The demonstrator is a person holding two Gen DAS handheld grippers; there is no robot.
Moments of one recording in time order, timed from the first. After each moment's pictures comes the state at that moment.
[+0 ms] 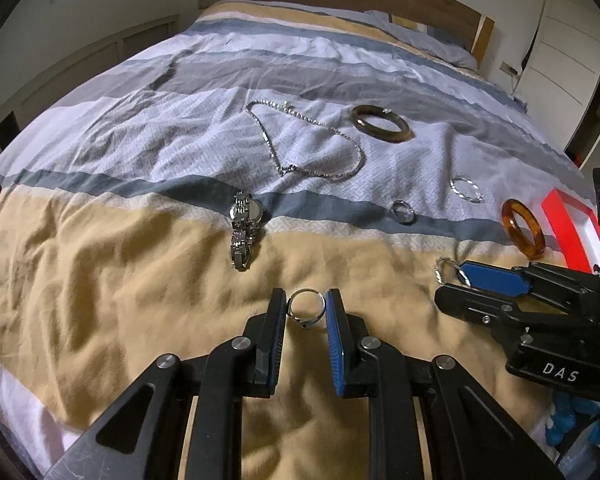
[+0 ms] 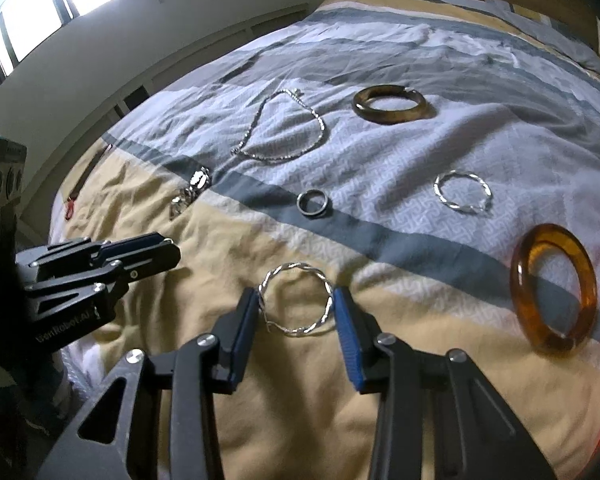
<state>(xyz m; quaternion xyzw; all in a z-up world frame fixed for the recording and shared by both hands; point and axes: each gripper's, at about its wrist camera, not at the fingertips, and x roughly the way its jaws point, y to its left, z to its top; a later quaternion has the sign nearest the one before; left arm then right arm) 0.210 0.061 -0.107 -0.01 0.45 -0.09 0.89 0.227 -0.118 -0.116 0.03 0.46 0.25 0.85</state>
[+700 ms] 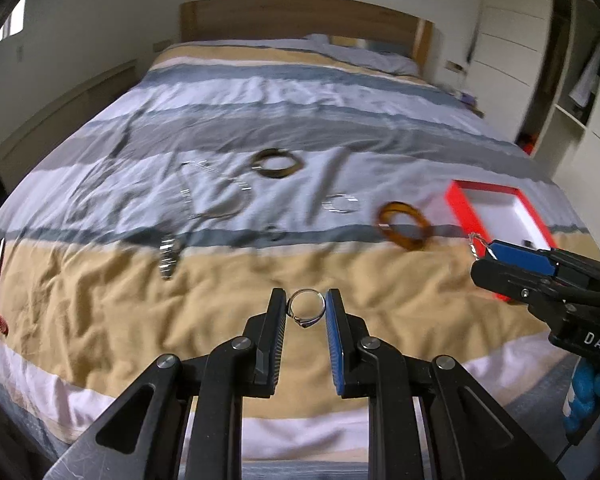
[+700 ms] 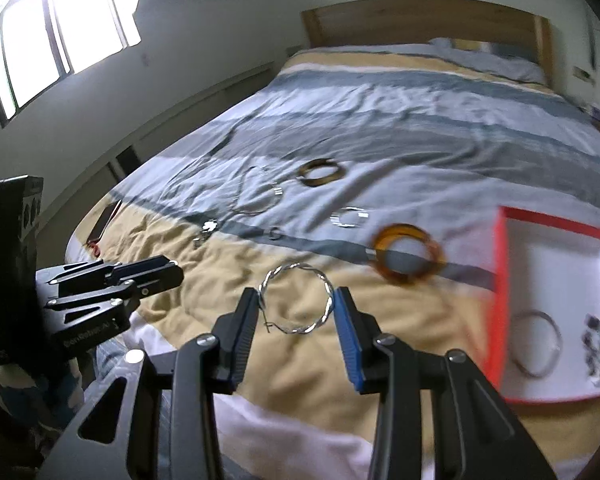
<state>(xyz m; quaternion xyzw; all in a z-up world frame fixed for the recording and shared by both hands) 0.131 -0.023 -0.028 0.03 0.40 -0.16 0.90 0.119 -0.217 -0.021 0.07 0.38 0.18 0.90</state>
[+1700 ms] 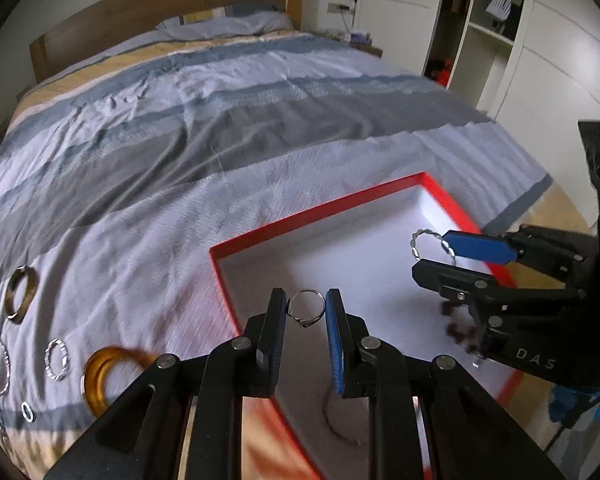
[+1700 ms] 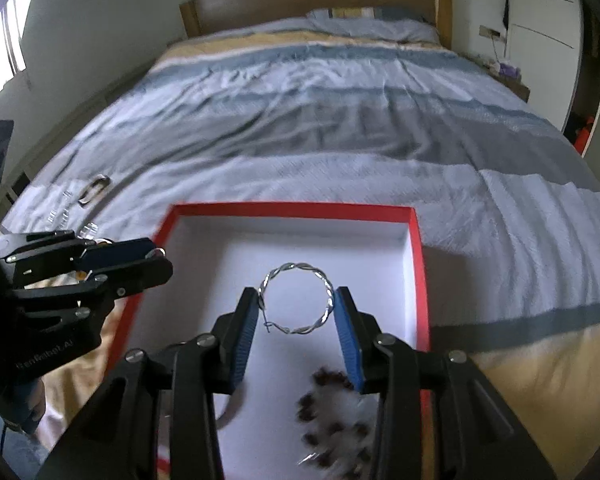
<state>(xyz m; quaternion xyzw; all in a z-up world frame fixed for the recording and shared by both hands) 0.243 -0.331 -0.078 0.13 0.44 -0.31 0.83 0.198 -0.467 -0.076 0.06 0.44 0.02 0.90</state>
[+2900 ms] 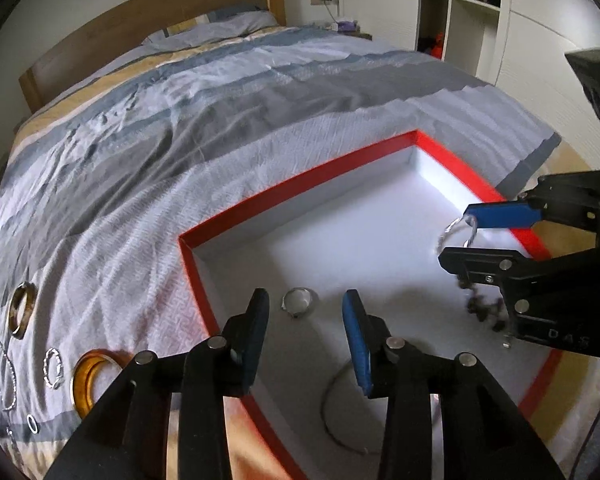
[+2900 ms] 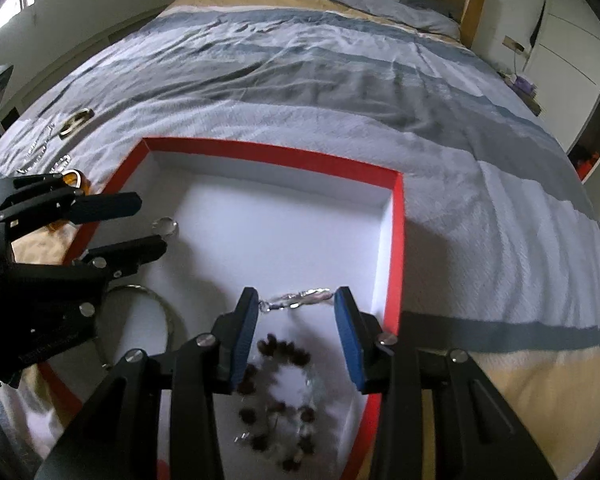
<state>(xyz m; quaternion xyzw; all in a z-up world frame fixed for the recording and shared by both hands) 0.226 -0.346 -0.098 0.19 0.41 -0.31 0.84 0.190 -0.472 -0.091 -0.02 0.49 0.02 0.87</state>
